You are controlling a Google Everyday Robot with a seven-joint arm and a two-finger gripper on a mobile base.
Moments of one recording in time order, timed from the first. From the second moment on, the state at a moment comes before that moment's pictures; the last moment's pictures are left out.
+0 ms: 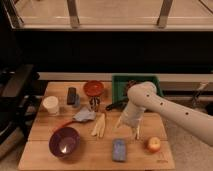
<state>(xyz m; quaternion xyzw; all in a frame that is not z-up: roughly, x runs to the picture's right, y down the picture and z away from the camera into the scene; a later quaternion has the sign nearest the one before) 0.106 0.231 0.735 -0.32 -0.34 -0.46 0.76</state>
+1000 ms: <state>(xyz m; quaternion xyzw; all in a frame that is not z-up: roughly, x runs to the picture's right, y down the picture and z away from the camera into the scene) 0.089 0.305 0.757 -0.36 -0.42 -0.39 0.74</state>
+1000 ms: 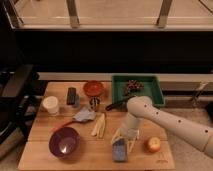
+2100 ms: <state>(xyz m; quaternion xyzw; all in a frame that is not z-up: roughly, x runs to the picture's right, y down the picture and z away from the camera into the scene) 0.125 0.178 0.732 -0.23 -0.41 -0.41 0.78</state>
